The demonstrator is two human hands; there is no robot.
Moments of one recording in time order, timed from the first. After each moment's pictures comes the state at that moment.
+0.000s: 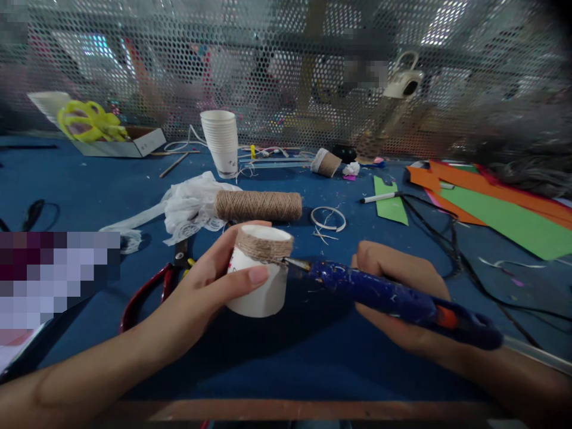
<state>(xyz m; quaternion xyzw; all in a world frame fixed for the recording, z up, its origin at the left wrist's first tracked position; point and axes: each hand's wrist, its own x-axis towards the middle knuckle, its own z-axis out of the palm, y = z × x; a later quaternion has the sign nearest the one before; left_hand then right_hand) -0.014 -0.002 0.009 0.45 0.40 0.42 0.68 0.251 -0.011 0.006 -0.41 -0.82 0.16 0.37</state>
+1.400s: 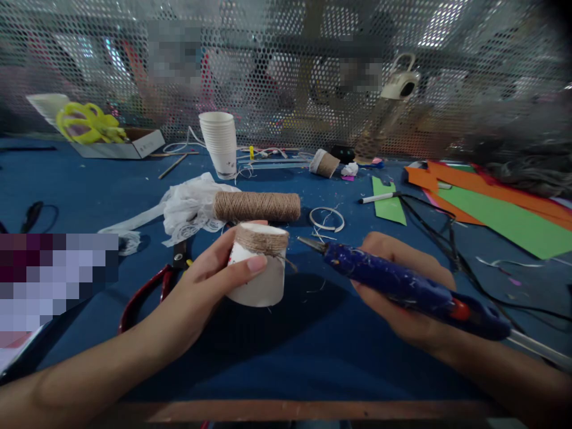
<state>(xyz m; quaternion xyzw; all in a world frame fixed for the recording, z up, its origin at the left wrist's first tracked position) -0.011 -0.002 0.011 0.45 0.43 0.42 0.66 0.253 -0.009 0.002 -0.38 -0.78 0.19 0.45</state>
